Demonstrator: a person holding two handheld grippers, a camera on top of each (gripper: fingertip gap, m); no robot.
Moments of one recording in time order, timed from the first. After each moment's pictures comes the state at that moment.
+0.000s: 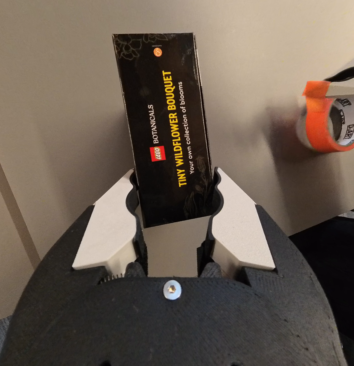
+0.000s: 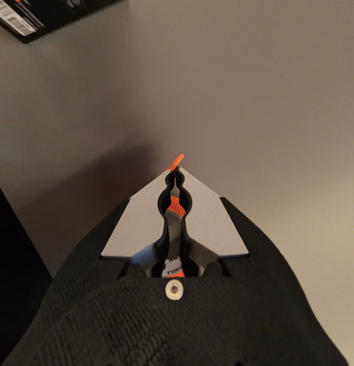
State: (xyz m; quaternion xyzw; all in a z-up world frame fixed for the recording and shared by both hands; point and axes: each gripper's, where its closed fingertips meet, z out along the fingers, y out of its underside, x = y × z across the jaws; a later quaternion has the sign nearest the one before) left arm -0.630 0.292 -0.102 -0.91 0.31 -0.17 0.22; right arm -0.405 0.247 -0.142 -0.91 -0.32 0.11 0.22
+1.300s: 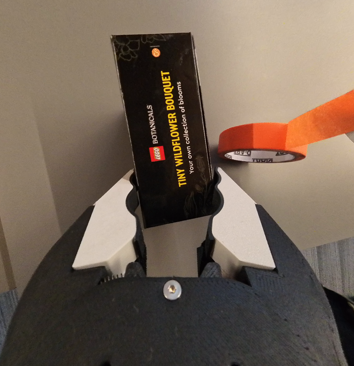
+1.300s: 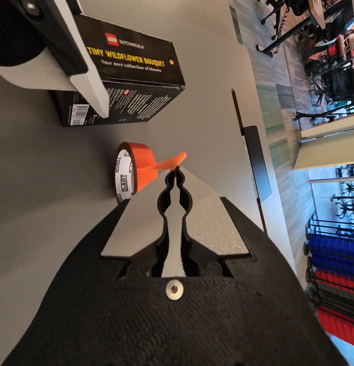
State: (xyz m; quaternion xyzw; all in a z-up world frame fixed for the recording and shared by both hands) left arm -0.606 0.287 -0.102 -0.93 0.24 -0.15 0.23; right arm -0.497 0.270 -0.042 -0.78 -0.45 -0.15 0.41
